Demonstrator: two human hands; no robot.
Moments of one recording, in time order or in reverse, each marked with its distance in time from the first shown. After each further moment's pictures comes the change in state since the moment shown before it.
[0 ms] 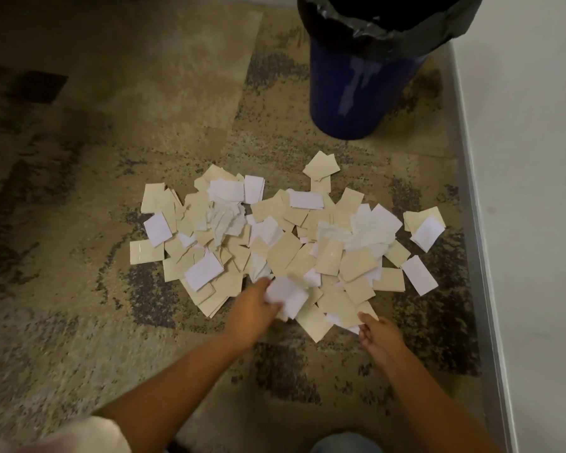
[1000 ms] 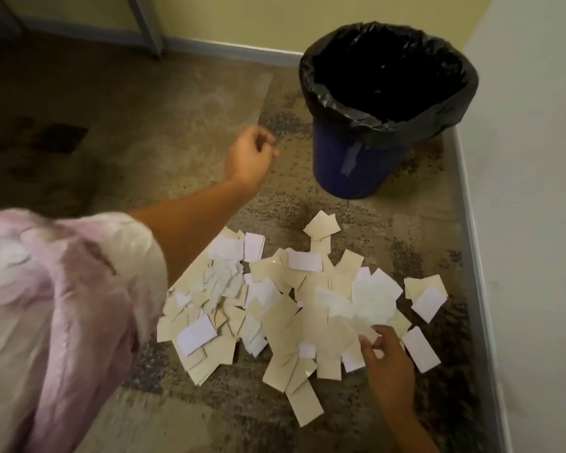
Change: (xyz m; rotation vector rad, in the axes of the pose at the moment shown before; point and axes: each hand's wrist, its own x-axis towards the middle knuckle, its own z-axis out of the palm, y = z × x) left_hand 0.172 0.176 -0.189 -0.480 0.455 0.319; right_hand -0.069 -0.083 0.038 -0.713 0.165 -0.744
